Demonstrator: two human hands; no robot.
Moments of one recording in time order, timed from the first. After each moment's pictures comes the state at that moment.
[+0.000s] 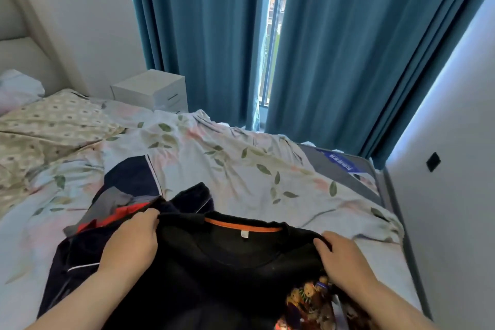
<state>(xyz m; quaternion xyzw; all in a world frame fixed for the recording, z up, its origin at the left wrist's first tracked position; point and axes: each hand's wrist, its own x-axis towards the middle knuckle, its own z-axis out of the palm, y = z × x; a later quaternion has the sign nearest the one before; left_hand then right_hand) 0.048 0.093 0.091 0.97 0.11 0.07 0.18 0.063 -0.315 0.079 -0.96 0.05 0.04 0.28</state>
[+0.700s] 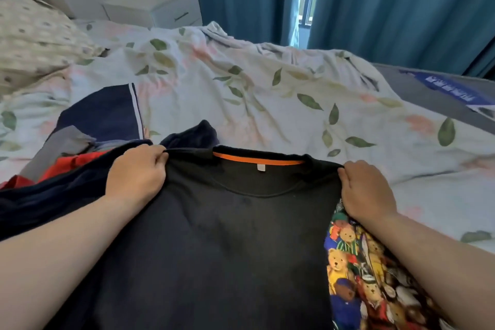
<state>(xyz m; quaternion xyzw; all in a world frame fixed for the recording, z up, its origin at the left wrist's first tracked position) 0.245 0.125 -0.123 0.99 0.10 0.12 0.07 0.294 -0.295 -0.185 -0.98 -0.06 -0.09 0.16</state>
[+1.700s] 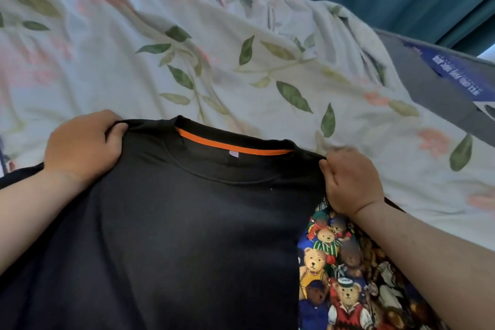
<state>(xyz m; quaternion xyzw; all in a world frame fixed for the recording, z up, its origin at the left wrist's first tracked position) 0.447 0.159 -0.217 0.99 0.02 0.10 0.10 0.423 -0.307 -0.219 -0.99 -0.13 -0.09 0.03</state>
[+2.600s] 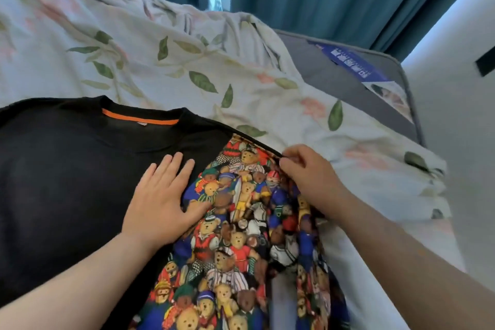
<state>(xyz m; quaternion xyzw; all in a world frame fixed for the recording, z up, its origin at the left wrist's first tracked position) 0.288 -0.125 -0.211 0.99 -0.11 -0.02 0.10 0.320 -0.415 -0.149 -0.88 0.08 0.11 0.45</state>
